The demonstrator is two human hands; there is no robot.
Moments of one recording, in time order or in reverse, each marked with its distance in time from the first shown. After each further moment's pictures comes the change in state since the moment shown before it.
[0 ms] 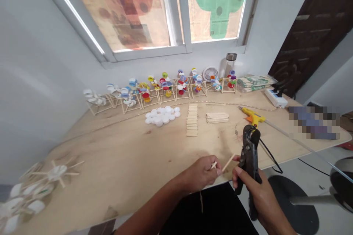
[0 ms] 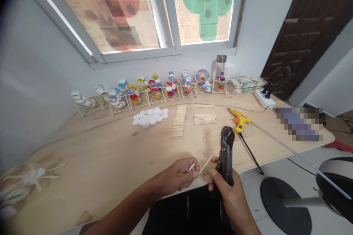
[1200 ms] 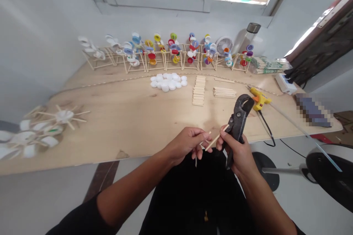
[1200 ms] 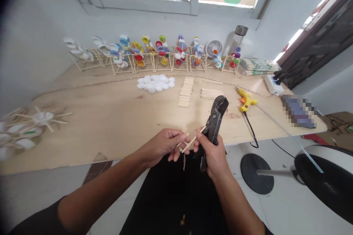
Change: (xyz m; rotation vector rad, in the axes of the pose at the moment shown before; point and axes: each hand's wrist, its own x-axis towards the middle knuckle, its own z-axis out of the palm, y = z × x) left_hand -0.046 -0.023 0.002 -0.489 0.239 -0.061; right_hand -0.006 -0.009 0.052 0.254 -0.130 0.020
